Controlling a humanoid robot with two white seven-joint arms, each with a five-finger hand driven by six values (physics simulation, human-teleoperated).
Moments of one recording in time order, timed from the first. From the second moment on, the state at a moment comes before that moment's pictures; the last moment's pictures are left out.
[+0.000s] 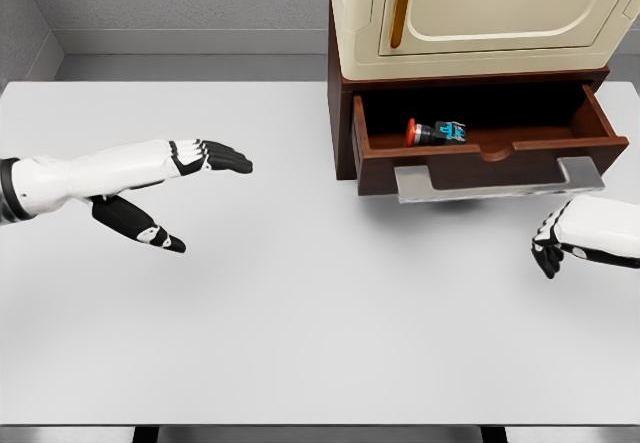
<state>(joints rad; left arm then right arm) -0.61 1.02 -0.76 -1.71 0.30 -0.61 -0.47 -0.16 -1.20 0.35 -1.69 0.10 -0.66 0.48</state>
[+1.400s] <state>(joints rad) -0.60 1.02 -0.74 -1.70 0.30 -0.61 -0.47 -0.19 -1.22 0.35 -1.70 -0.01 -0.64 0.46</state>
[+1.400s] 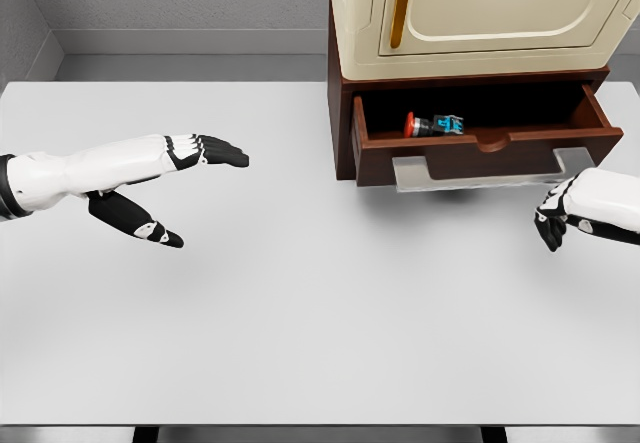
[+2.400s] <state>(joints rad) -0.60 1.01 -0.74 -1.70 0.31 -0.61 -0.47 -0.17 -1.21 0.35 -1.70 -0.08 -0.61 0.49</state>
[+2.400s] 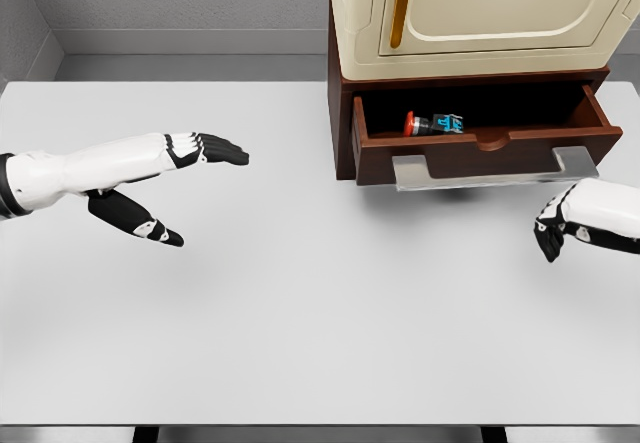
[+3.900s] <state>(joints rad) -0.60 1.01 -0.74 -1.70 0.31 -0.61 -0.47 -0.38 -1.02 0.43 -1.62 -0.04 -0.62 0.62</state>
